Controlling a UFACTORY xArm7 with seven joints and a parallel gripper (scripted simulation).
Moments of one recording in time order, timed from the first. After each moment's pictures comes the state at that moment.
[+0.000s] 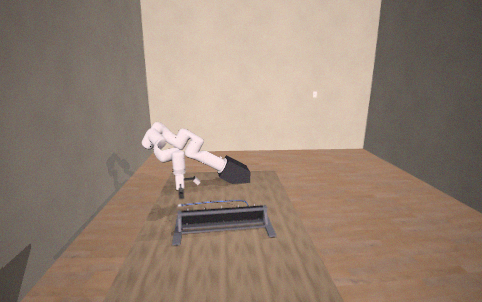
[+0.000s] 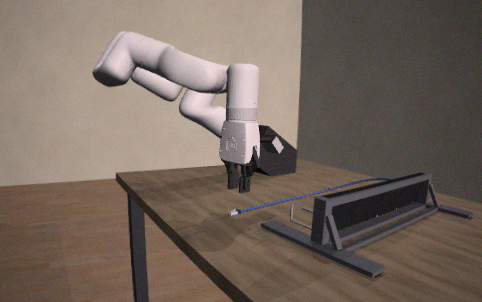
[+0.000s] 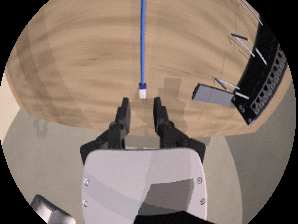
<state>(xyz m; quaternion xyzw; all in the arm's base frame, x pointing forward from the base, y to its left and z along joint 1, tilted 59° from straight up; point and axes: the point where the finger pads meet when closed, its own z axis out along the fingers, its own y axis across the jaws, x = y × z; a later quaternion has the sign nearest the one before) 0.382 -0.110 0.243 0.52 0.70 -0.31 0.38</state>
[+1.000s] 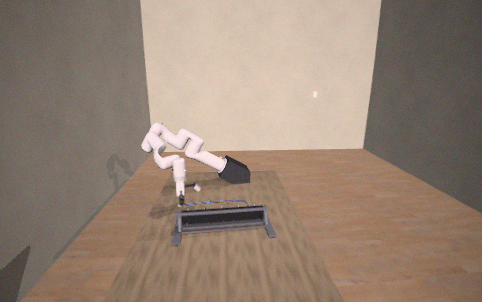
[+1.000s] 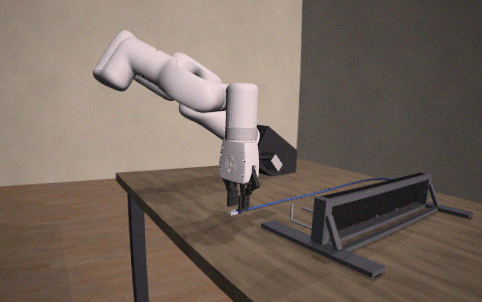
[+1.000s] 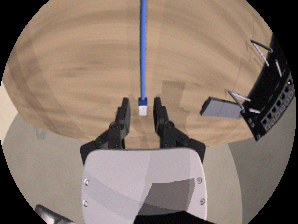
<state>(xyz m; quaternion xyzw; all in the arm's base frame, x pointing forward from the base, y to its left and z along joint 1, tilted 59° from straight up) 0.391 -0.148 0.219 0.52 0.70 -0.31 0.38</state>
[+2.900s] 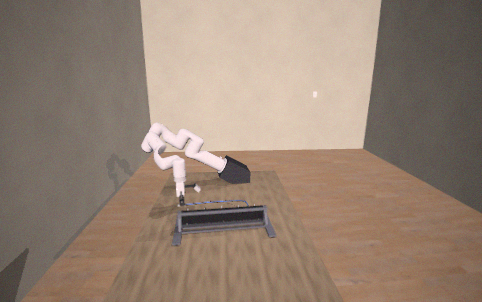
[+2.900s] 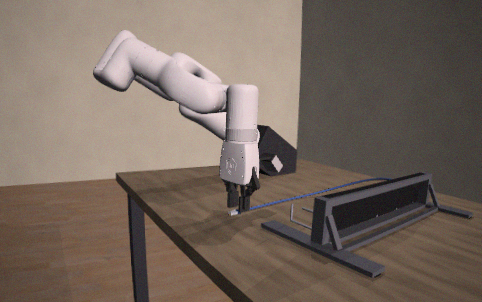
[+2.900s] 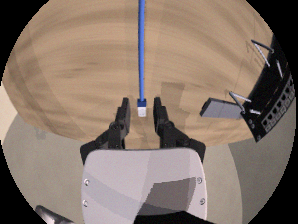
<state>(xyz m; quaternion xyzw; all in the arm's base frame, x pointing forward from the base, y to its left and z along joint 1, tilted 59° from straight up) 0.393 -0.150 0.218 0.52 0.70 -0.31 0.38</state>
